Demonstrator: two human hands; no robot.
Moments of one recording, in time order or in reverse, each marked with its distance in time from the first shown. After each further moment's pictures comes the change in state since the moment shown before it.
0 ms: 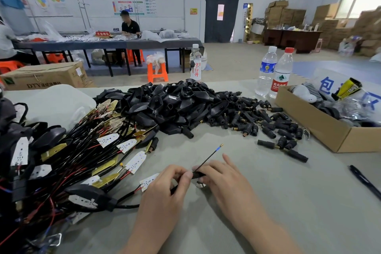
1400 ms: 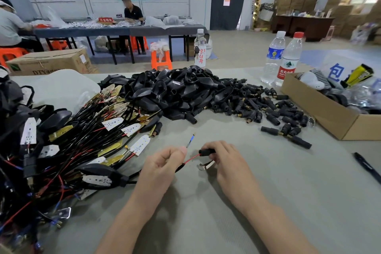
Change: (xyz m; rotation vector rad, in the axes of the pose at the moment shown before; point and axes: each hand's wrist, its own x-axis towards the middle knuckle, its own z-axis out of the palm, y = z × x) left_hand 0.006 0.030 -0.026 -0.443 -0.137 -0.183; right_hand 0.003 -0.001 0.004 0.230 0.026 0.115
